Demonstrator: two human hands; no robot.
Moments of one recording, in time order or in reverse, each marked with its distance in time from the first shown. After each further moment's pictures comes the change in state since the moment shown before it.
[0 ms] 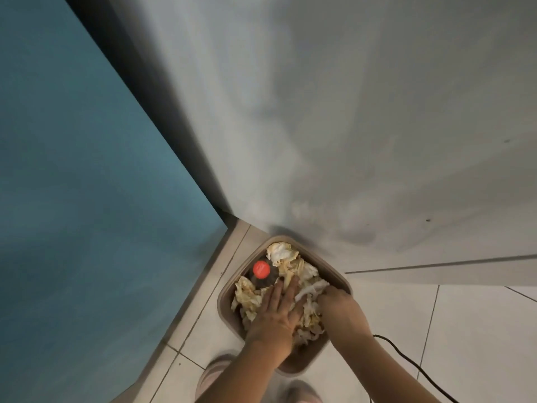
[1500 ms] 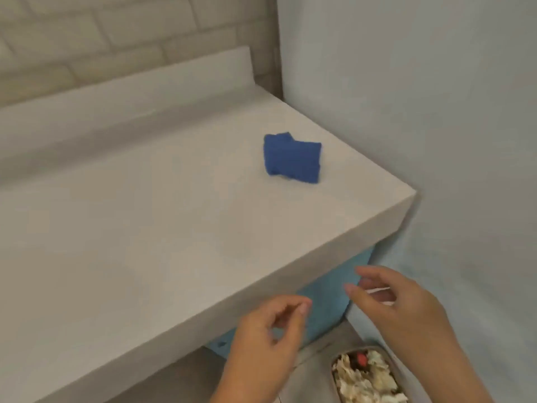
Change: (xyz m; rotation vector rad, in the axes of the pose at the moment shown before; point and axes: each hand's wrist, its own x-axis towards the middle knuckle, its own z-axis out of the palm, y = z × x) left_hand -0.491 0.019 -0.332 -1.166 1.310 -0.365; right_hand -0.302 -0.199 -0.457 0.766 0.295 -0.389
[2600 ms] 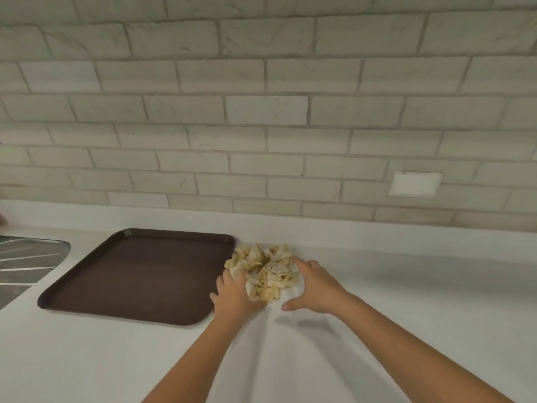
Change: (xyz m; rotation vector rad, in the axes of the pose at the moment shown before) left_hand -0.021 -0.160 -0.744 0.812 0.568 -0.634; right_hand -0.093 -0.558 0.562 -0.592 -0.684 -0.769
